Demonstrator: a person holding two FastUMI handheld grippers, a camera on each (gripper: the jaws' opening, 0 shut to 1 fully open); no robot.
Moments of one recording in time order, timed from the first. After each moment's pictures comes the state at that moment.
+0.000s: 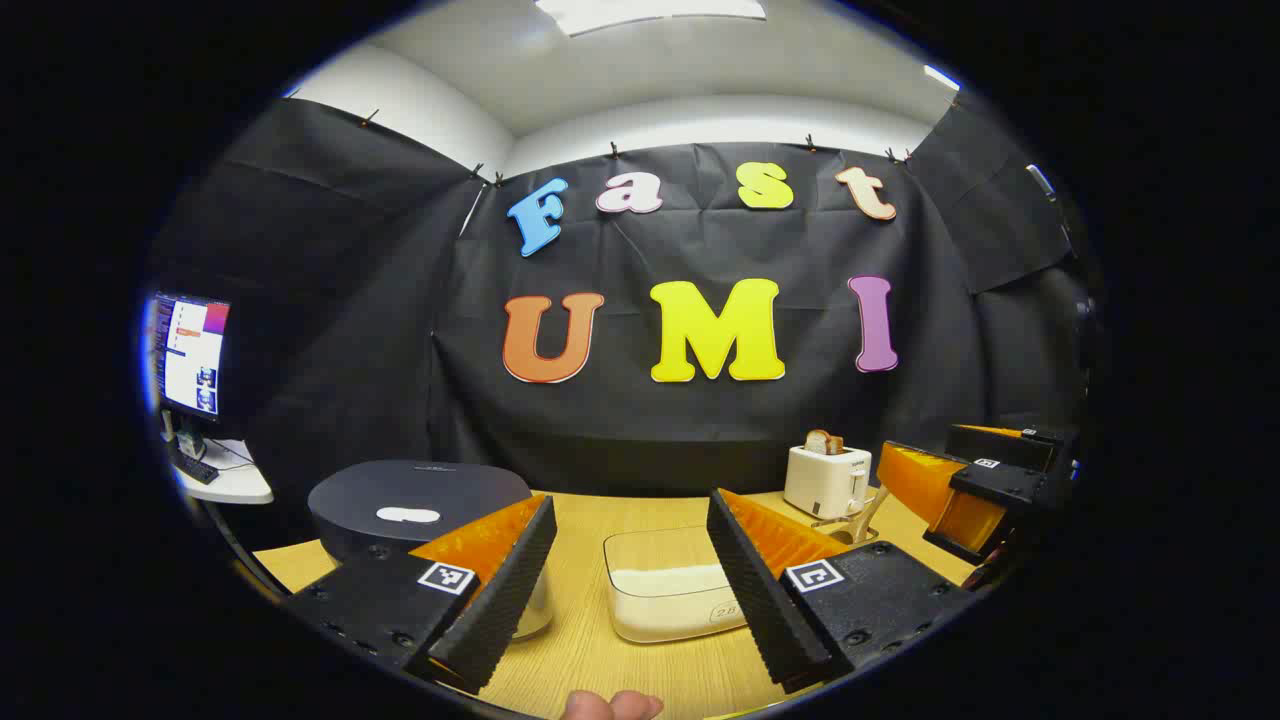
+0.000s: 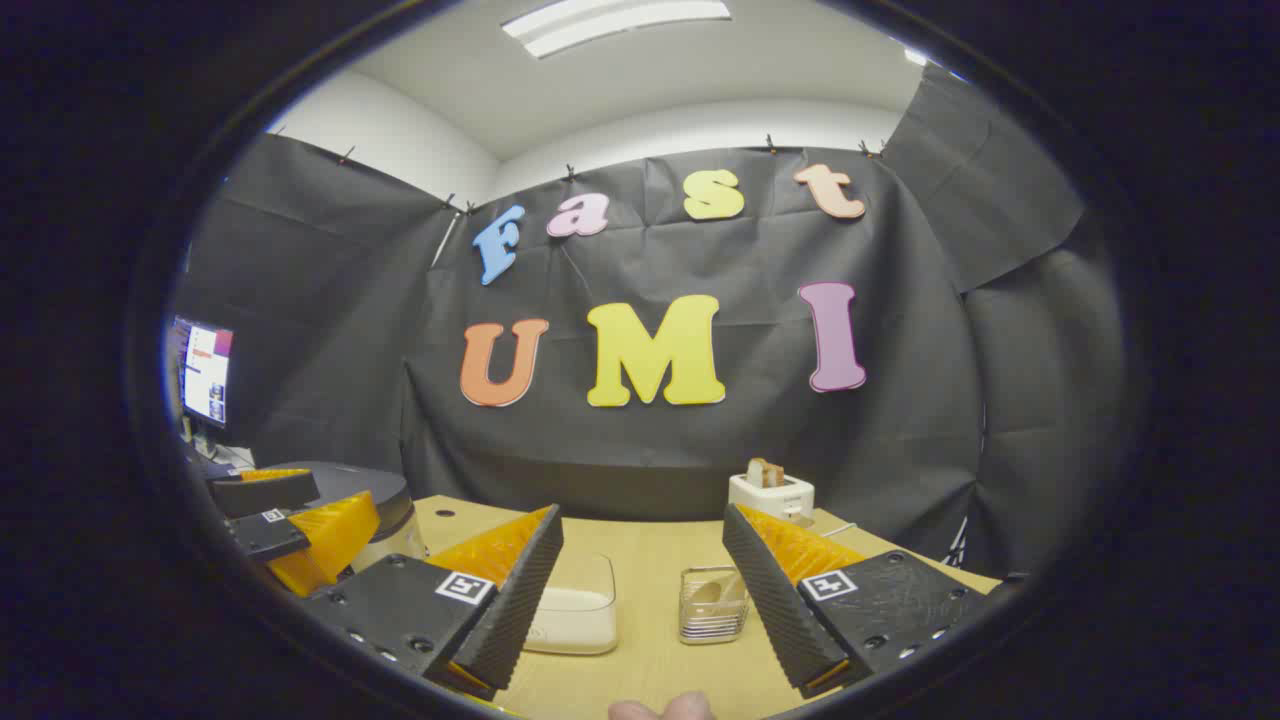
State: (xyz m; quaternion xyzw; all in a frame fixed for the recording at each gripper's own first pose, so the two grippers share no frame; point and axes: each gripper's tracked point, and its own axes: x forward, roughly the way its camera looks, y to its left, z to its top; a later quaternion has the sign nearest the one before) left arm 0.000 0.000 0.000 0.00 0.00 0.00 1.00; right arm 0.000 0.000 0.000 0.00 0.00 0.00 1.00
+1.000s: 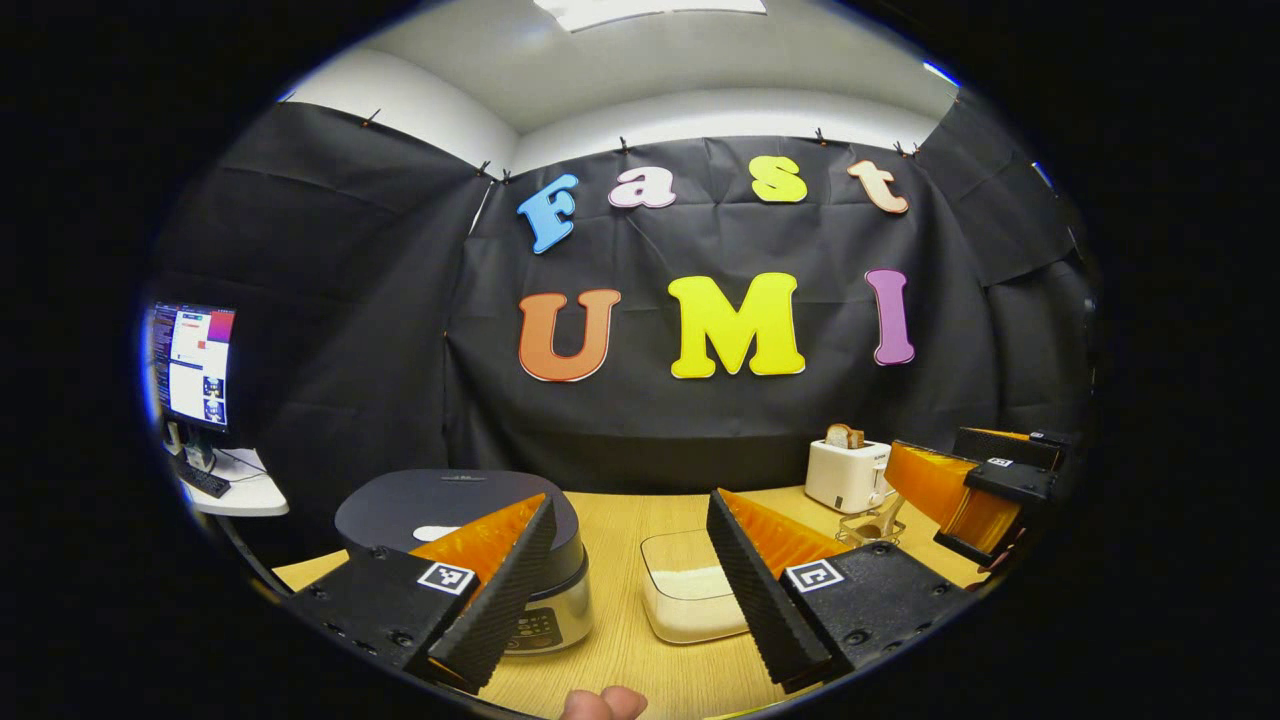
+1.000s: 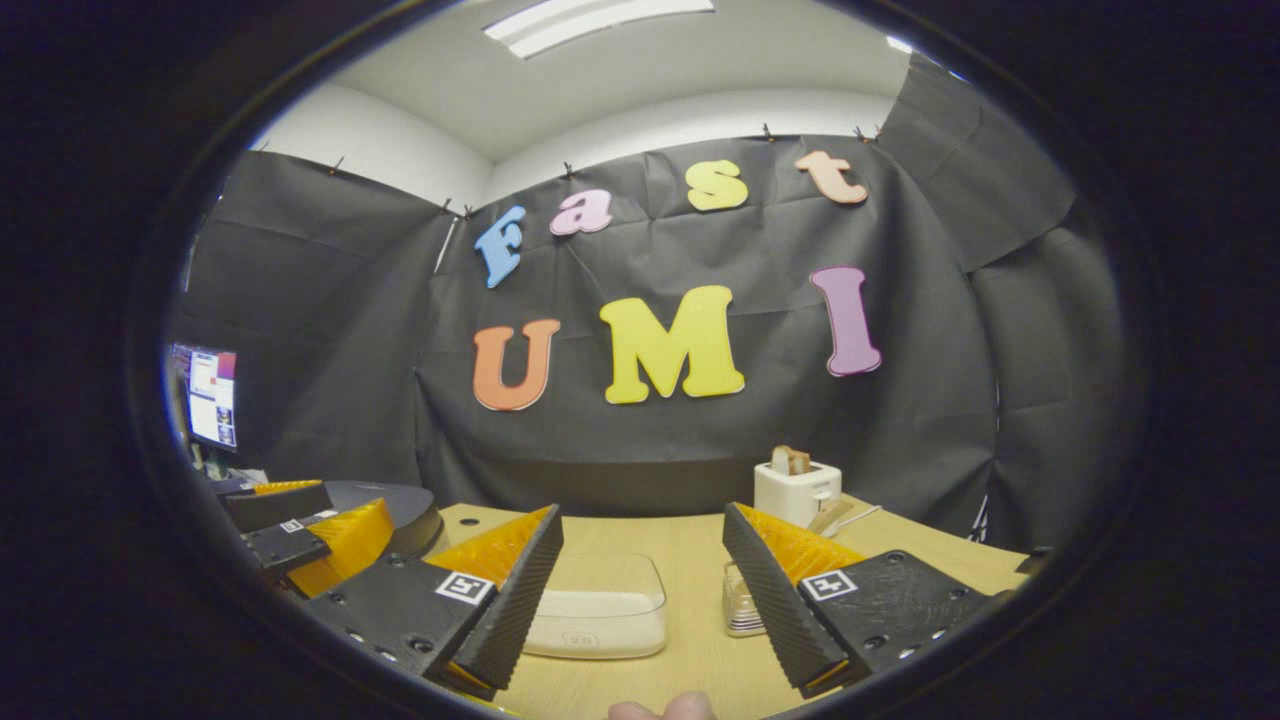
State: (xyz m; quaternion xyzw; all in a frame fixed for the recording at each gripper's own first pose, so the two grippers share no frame) left arm 0.005 0.036 -0.002 0.01 0.01 0.02 1.00; right arm 0.005 0.038 -0.004 0.03 0.02 0.01 1.00
